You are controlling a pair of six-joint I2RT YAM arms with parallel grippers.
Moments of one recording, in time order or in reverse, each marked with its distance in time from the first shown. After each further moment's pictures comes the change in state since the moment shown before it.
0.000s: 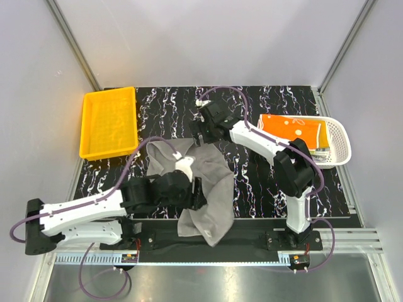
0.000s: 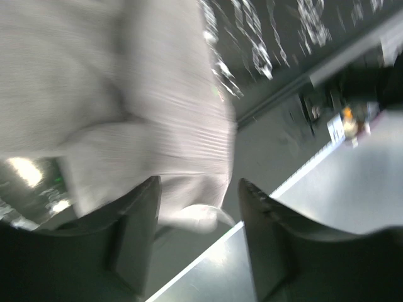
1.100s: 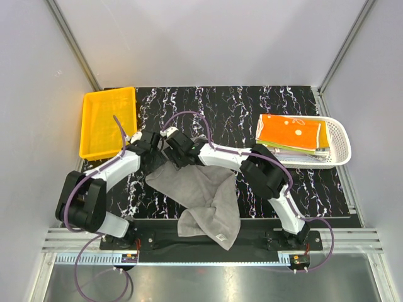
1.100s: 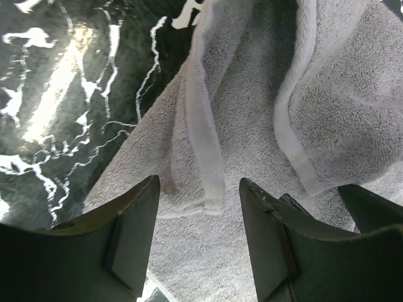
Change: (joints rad) left arm 0.892 0.432 -0.033 0.127 -0.084 -0.105; right arm 0.264 0.230 0.053 0.182 0.091 -0.103
